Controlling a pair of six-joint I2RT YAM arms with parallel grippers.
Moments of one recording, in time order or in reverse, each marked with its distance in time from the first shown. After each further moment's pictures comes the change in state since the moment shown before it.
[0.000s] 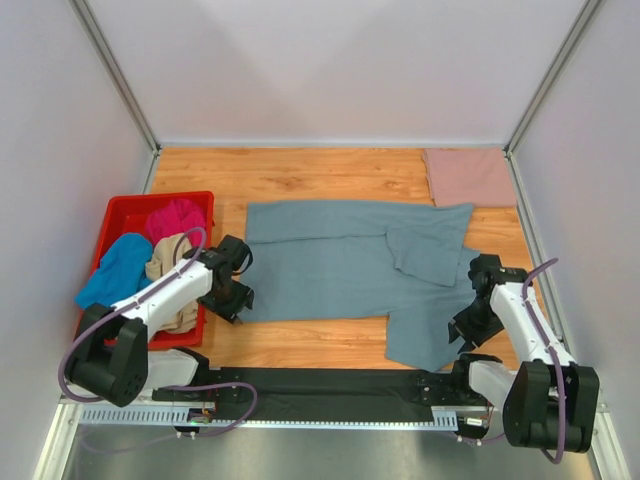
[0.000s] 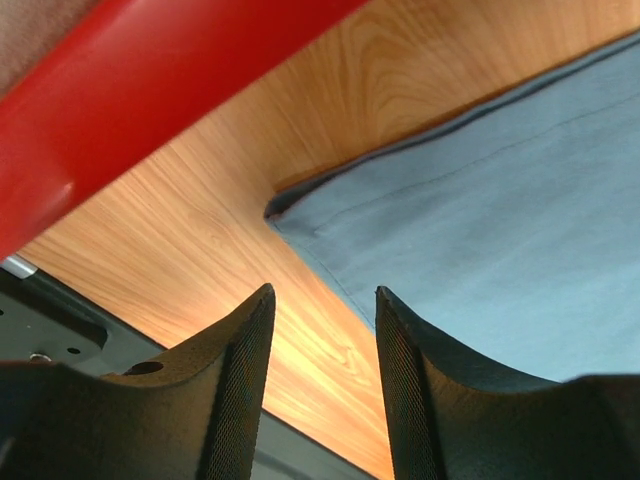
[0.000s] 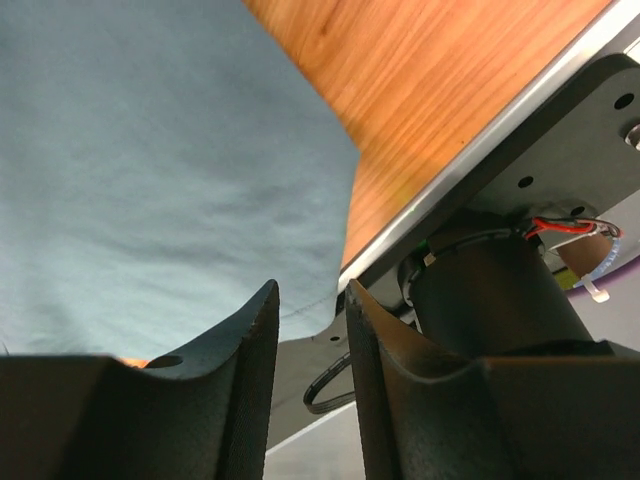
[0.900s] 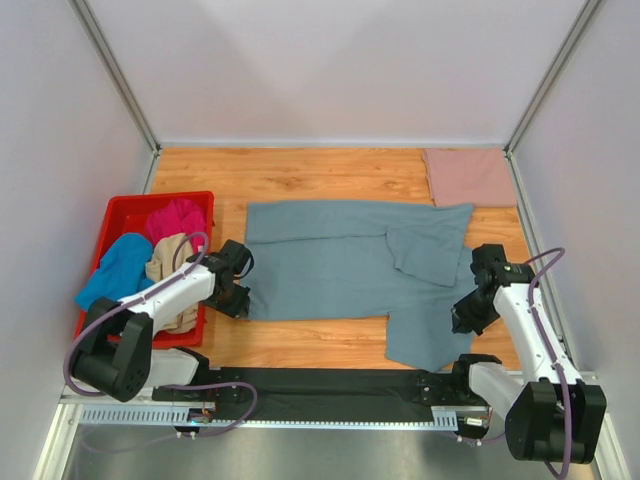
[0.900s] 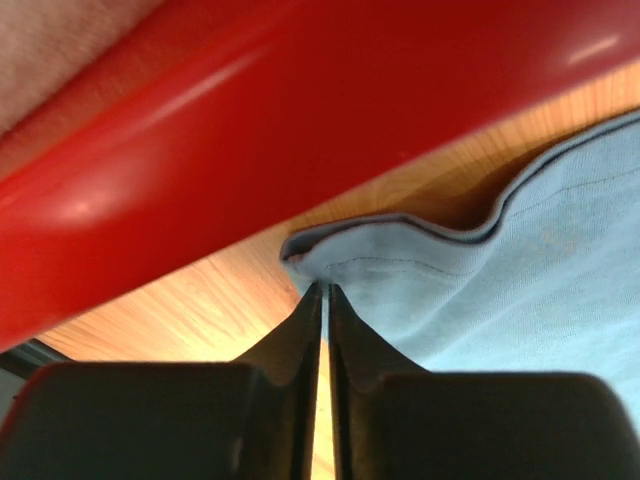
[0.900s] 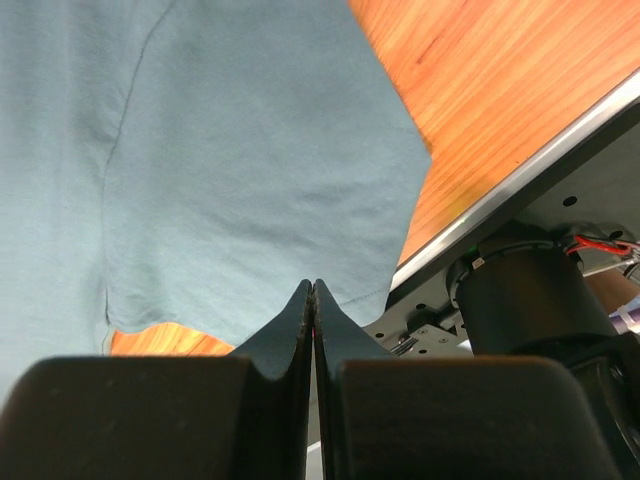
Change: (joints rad) left arm 0.001 0.027 -0.081 0.126 -0.037 -0.084; right arm 0.027 -0.048 0.086 0.022 -0.007 -0.004
